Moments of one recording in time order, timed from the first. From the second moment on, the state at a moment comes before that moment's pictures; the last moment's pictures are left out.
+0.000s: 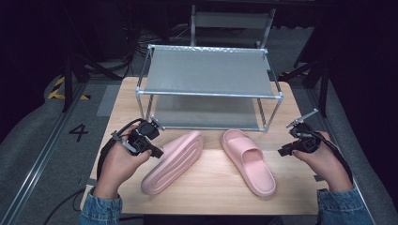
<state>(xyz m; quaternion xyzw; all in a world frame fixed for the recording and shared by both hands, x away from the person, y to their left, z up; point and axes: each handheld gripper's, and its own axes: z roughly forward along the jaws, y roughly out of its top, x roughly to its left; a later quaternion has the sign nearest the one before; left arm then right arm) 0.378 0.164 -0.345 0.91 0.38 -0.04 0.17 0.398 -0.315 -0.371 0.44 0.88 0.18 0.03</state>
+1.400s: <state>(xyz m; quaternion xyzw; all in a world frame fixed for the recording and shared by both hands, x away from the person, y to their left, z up) 0.358 0.104 -0.358 0.94 0.28 -0.10 0.18 0.399 -0.310 -0.368 0.44 0.88 0.19 0.03</state>
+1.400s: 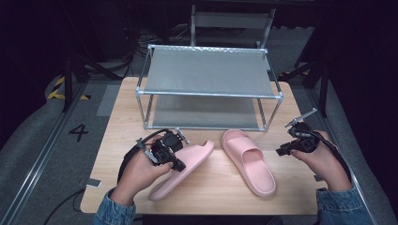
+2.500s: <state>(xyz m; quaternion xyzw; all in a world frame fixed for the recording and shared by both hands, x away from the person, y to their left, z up) 0.319 0.064 -0.378 0.95 0.25 -0.13 0.13 0.402 -0.307 -0.361 0.42 0.88 0.22 0.02</state>
